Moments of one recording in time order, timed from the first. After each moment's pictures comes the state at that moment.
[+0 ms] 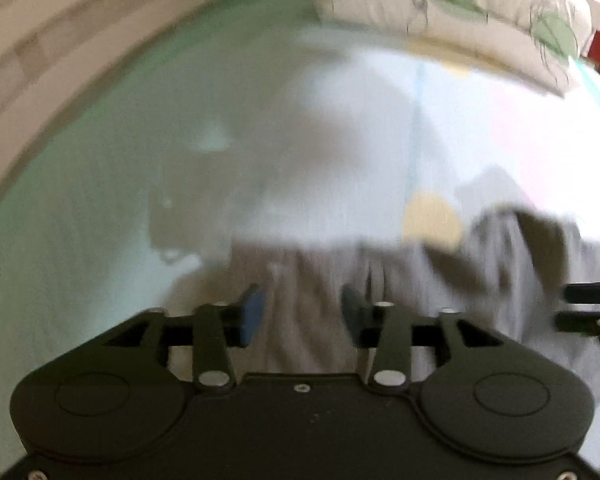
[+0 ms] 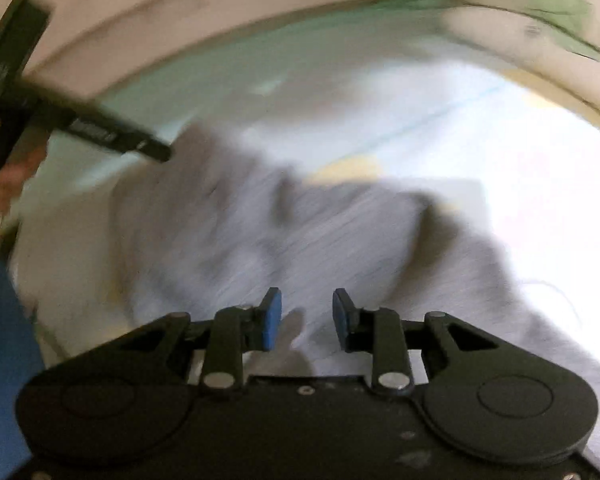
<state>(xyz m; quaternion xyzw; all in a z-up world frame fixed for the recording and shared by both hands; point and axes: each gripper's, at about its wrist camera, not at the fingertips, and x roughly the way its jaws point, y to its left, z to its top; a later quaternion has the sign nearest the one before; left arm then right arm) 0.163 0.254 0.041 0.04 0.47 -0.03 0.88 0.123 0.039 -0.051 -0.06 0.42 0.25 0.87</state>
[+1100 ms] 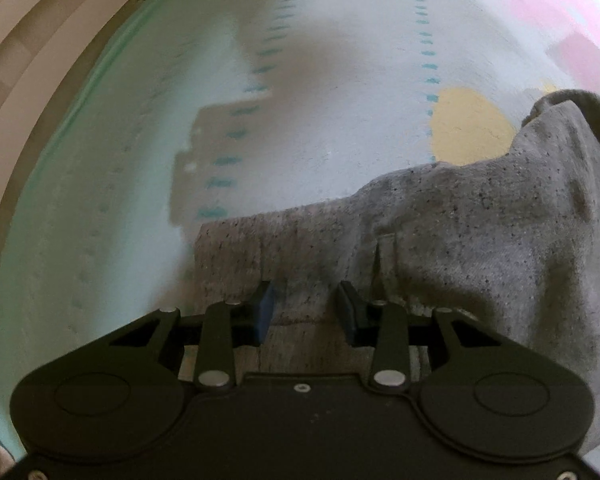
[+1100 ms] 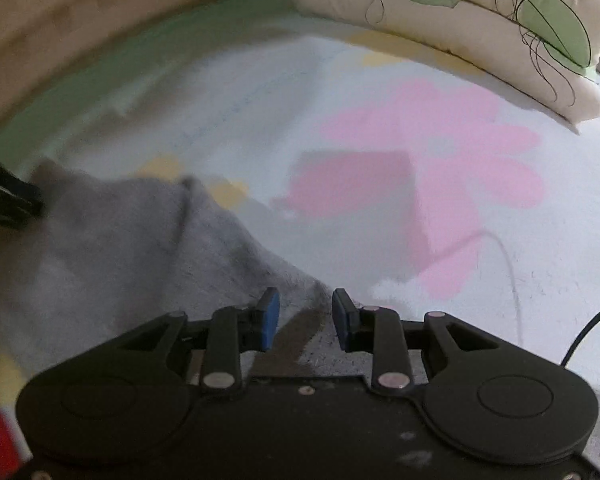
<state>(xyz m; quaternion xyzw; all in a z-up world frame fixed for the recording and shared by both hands) 0.189 0.219 -0.030 0.17 0.56 -0.01 0.81 0.171 -0.052 -0.072 -0.07 0.45 0.09 0.88</state>
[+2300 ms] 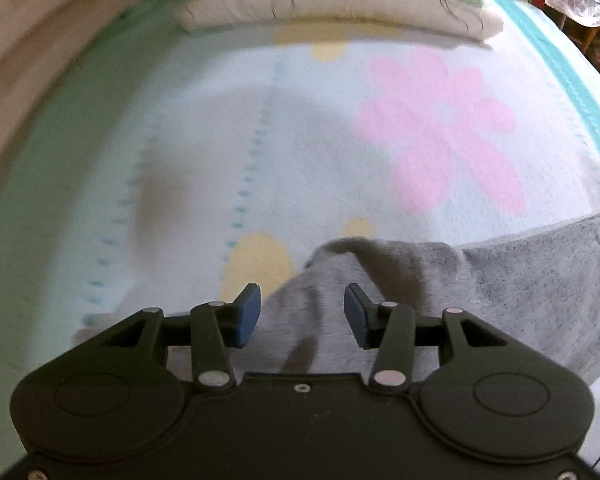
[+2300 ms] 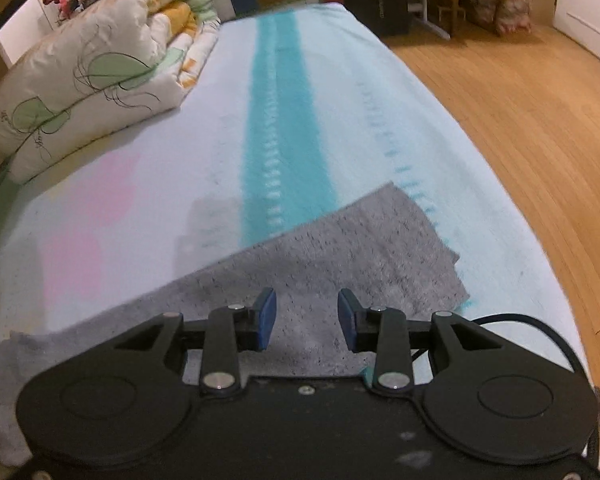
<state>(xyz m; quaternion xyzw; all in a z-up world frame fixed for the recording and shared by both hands) 0.211 0.080 0.036 0.11 0.53 -0.12 0.84 -0.033 -0.338 0.012 0.21 0.39 -0.24 0.86</state>
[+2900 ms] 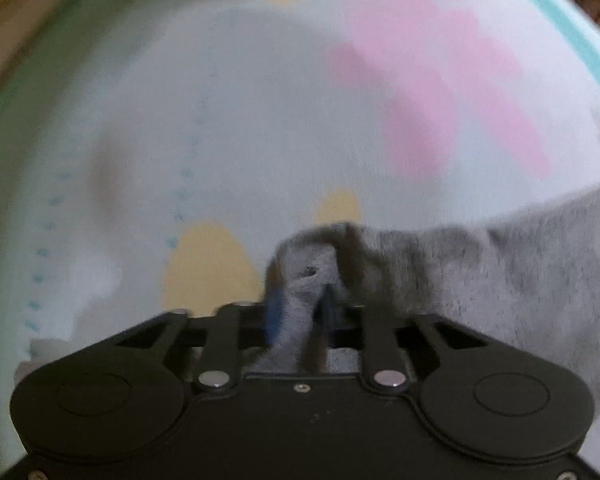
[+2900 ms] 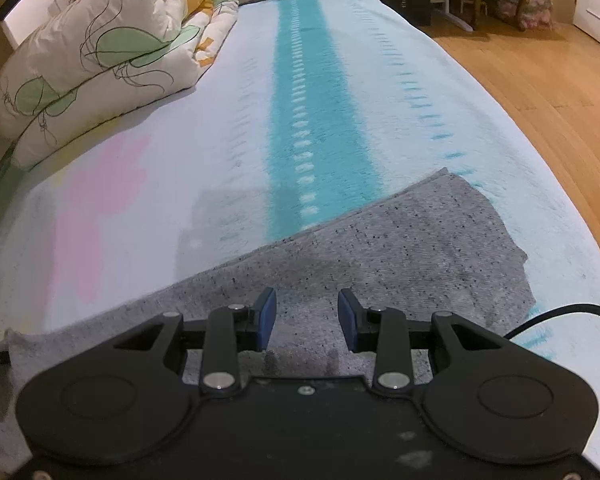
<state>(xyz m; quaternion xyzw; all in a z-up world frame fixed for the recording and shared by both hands) 0.217 0.068 -0.014 0.13 0.53 -0.15 0.82 0.011 -0.330 -0.030 0.21 0.40 -0.22 0.87</state>
